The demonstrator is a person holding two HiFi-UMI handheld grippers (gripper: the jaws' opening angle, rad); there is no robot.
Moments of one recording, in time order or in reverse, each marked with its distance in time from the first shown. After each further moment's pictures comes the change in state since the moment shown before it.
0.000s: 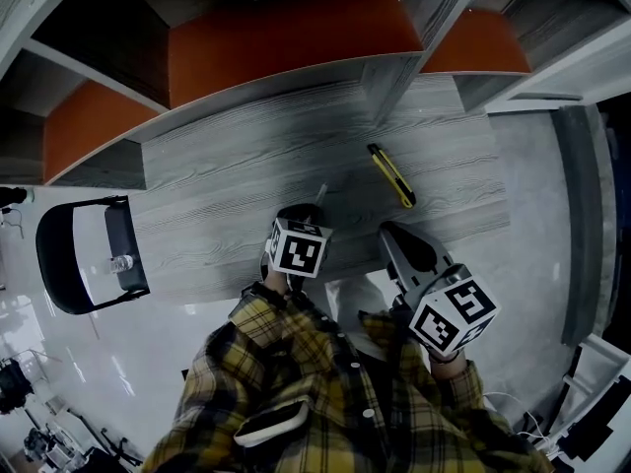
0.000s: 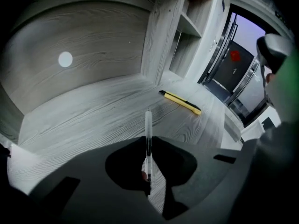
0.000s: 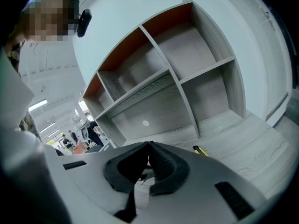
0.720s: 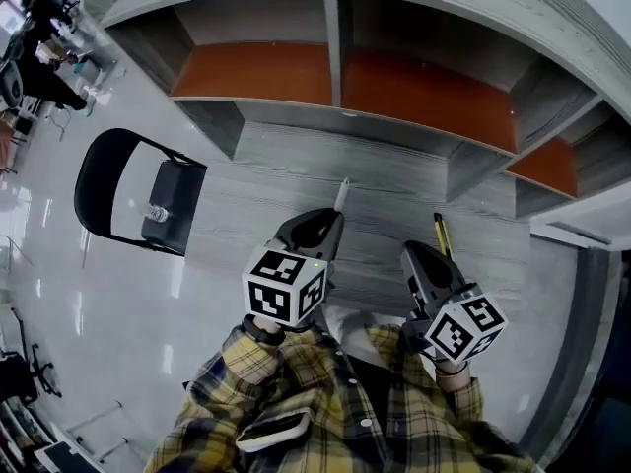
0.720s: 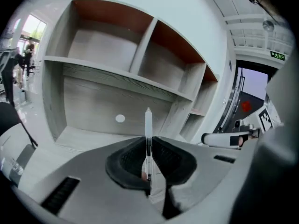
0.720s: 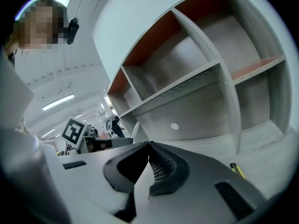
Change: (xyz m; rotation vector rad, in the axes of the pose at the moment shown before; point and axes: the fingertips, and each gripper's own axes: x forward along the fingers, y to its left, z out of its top) left arm -0.225 0.055 0.062 -0.297 -0.646 0.094; right arm 0.045 0.080 0.027 -0.136 0.049 0.294
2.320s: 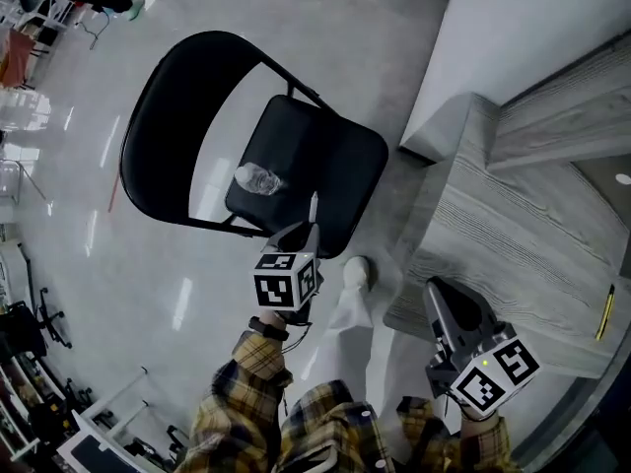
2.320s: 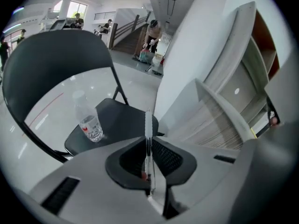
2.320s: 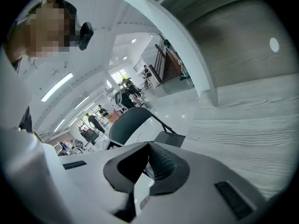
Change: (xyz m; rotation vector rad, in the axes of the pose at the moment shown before) left arm -0.161 0.608 -0.292 -0.376 0.291 0.414; right arm 0.419 0.267 -0.244 0.048 0.356 0.140
